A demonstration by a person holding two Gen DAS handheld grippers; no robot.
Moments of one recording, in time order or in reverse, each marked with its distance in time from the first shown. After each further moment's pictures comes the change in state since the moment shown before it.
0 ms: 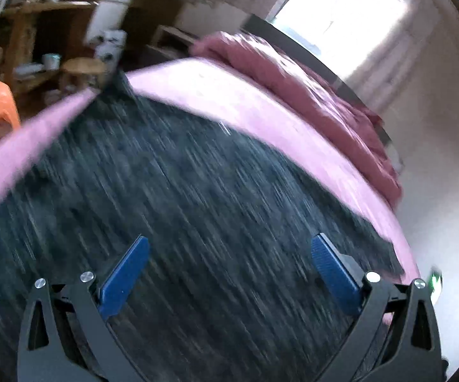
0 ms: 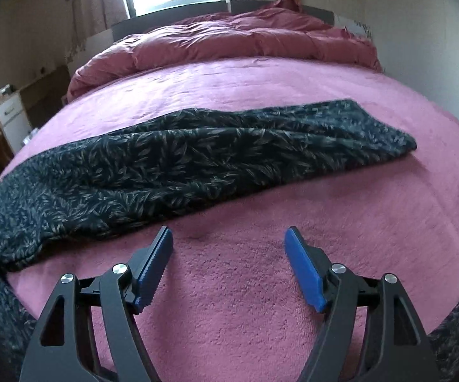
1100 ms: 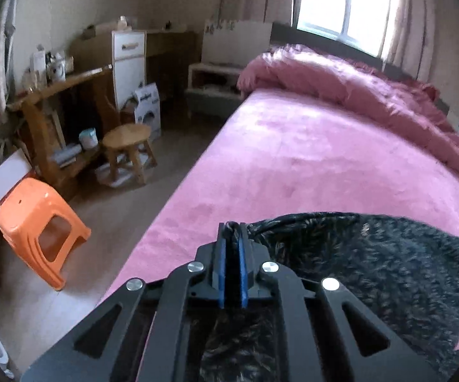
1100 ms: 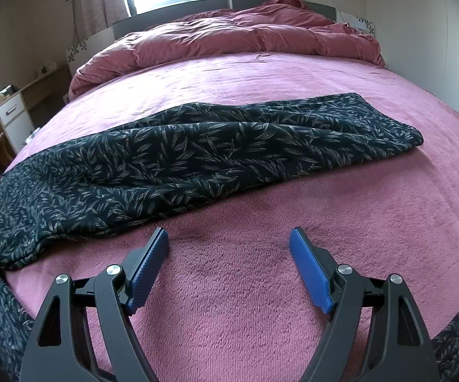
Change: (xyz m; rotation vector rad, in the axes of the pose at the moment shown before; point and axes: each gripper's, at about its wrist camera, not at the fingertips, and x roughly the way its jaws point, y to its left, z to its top) left arm 0.054 0.045 0.122 0.264 -0.097 0.315; right arm 0.012 0.011 -0.002 -0.003 0.007 0.003
